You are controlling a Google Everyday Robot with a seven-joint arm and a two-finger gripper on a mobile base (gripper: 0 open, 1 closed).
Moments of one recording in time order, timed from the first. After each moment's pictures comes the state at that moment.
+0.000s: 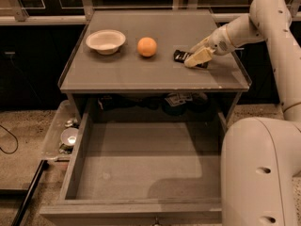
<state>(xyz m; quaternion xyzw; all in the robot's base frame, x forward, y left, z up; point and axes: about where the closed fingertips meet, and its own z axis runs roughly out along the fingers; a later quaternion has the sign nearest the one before) 0.770 -0.195 0.829 -0.49 0.77 0.20 0.35</state>
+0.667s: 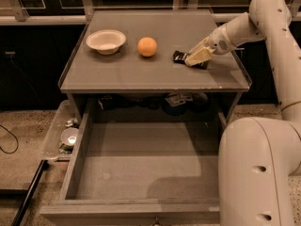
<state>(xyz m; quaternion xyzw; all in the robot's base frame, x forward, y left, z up) 0.770 -0.195 0.834 -0.49 0.77 0.20 0.35</state>
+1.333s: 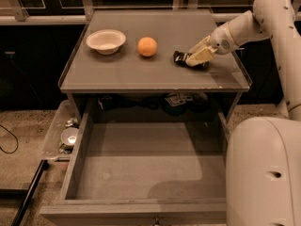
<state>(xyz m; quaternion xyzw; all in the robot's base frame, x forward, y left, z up) 0.752 -0.190 0.849 -0.51 0.75 0.21 0.36</state>
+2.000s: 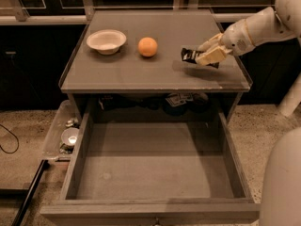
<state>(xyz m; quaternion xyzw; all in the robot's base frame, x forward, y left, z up) 0.701 -0.198 0.880 -0.53 0.73 0.22 0.37</state>
